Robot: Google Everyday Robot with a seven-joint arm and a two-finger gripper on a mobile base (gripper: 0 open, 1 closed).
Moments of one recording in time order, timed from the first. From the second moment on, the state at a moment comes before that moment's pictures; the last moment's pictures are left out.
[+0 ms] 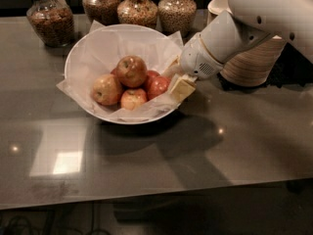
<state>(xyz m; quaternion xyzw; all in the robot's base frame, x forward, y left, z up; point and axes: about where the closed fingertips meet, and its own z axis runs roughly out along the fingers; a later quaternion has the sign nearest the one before) 0.542 -0.036 0.882 -0.66 0.68 0.18 0.27</state>
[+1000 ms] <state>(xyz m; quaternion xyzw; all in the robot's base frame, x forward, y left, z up) 0.534 -0.056 0.929 -0.65 0.64 0.23 0.33</state>
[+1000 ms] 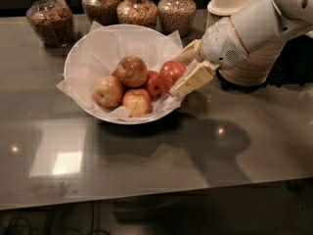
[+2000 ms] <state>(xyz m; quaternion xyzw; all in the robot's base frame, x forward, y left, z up) 0.515 -0.042 1.003 -0.68 0.54 0.31 0.38</state>
